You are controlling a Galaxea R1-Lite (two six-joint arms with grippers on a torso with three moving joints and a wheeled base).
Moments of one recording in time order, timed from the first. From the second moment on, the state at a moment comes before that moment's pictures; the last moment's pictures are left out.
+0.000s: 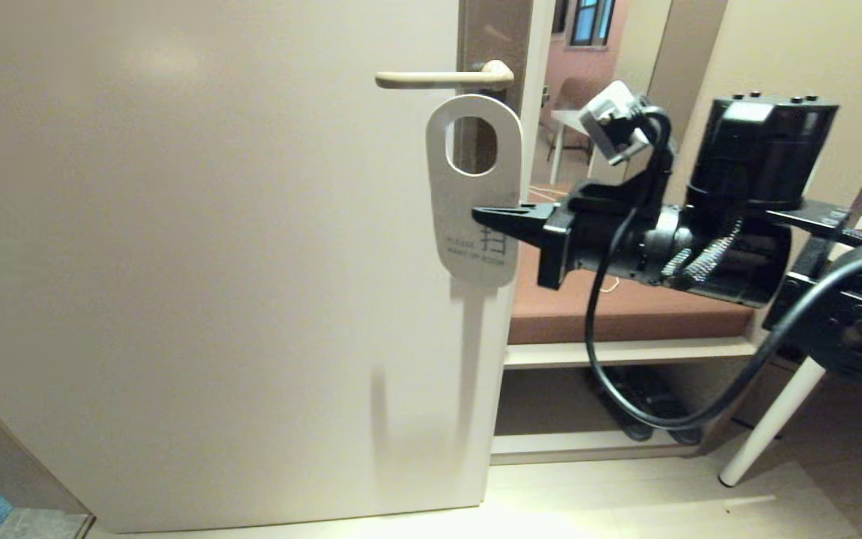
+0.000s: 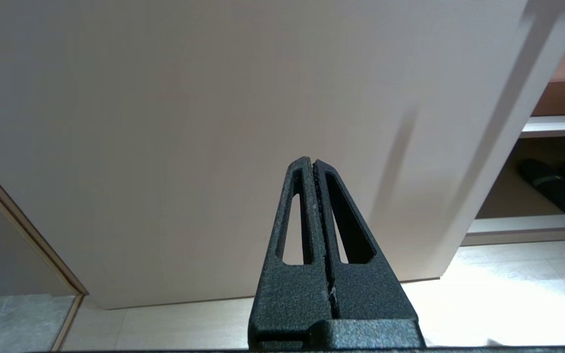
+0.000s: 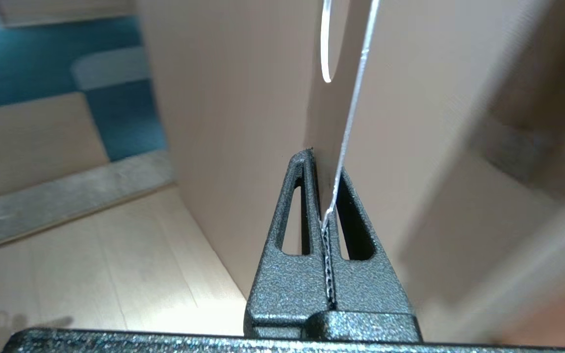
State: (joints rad) left arm 0.00 0.00 0.00 0.00 0.00 -0.01; right arm 0.56 1.72 -1.12 -0.56 0.42 -0.08
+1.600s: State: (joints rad) left arm 0.00 0.00 0.00 0.00 0.00 -0.01; right arm -0.13 0.68 -0.21 -0.42 0.36 -0.11
